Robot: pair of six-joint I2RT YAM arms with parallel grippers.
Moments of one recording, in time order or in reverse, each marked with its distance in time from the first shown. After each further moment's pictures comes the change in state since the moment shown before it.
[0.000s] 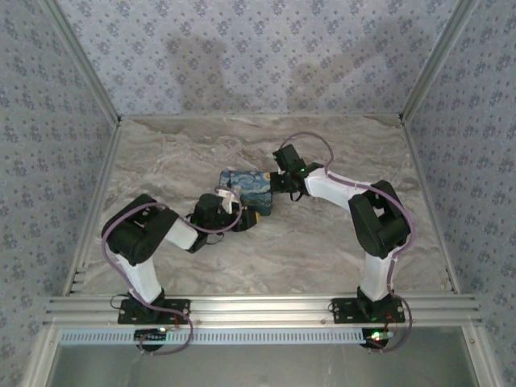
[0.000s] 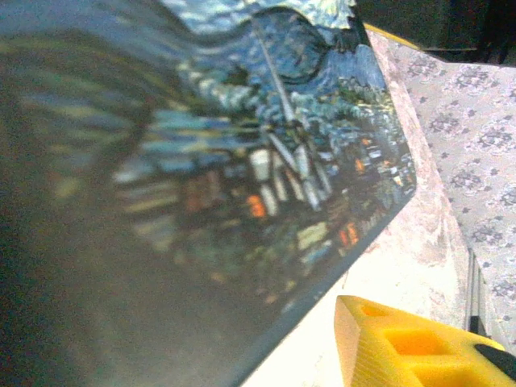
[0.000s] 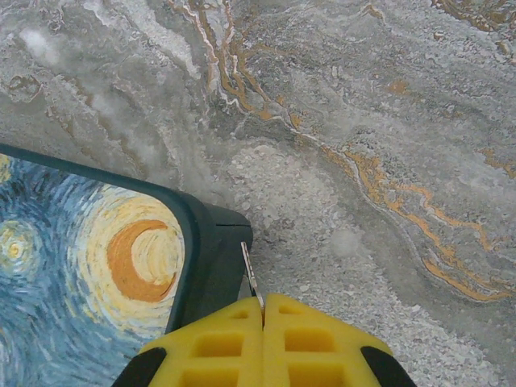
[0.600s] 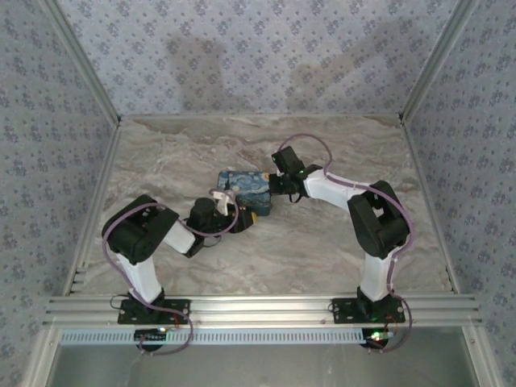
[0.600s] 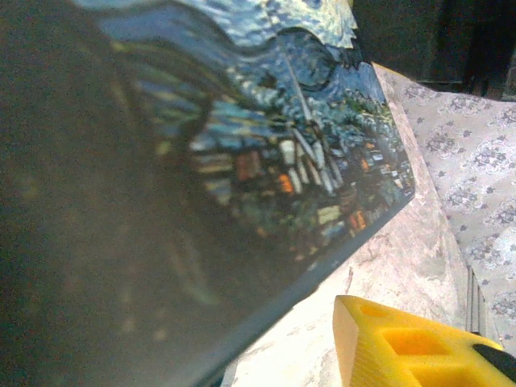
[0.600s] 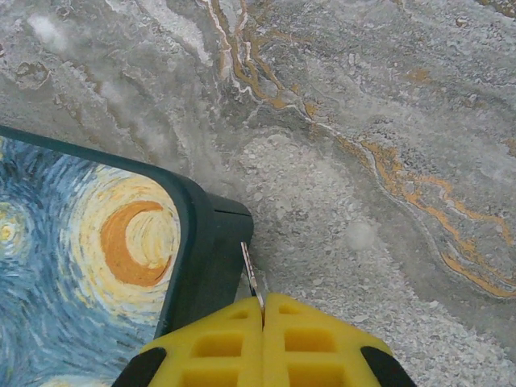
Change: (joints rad) left arm 0.021 0.003 -0.066 0.110 -0.031 -0.026; right arm 0.009 0.000 -0.015 0.013 -0.008 0.000
